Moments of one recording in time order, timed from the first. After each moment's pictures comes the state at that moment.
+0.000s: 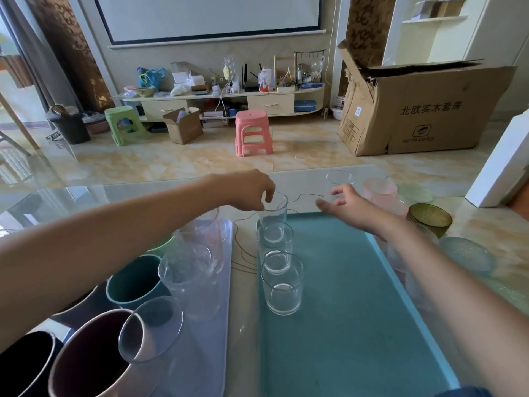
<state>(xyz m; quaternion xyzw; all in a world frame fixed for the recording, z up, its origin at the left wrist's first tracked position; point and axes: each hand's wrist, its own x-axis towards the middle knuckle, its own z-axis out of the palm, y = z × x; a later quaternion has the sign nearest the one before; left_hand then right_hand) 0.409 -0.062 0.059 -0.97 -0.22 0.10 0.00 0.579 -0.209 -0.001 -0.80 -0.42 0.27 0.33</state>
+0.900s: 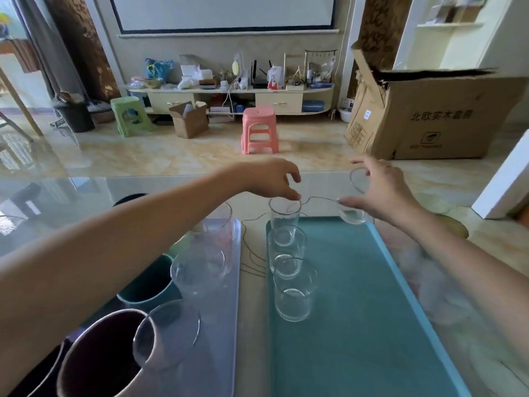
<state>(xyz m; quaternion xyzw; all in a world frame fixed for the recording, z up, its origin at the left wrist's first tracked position) 0.415 -0.057 0.076 -0.95 -0.25 0.04 -0.16 0.606 -0.183 0.015 -0.83 -0.48 -0.04 0.28</state>
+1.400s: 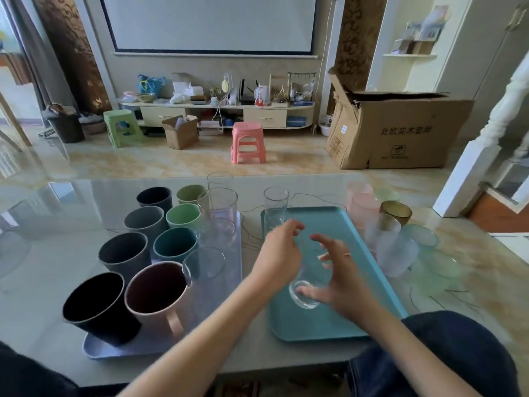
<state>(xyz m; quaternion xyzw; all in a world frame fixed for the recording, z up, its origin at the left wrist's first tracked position) 0.334 -0.226 -0.002 -0.83 -0.33 -0.24 -0.37 0.435 -0.328 -0.053 -0.73 -0.54 0.08 0.41</state>
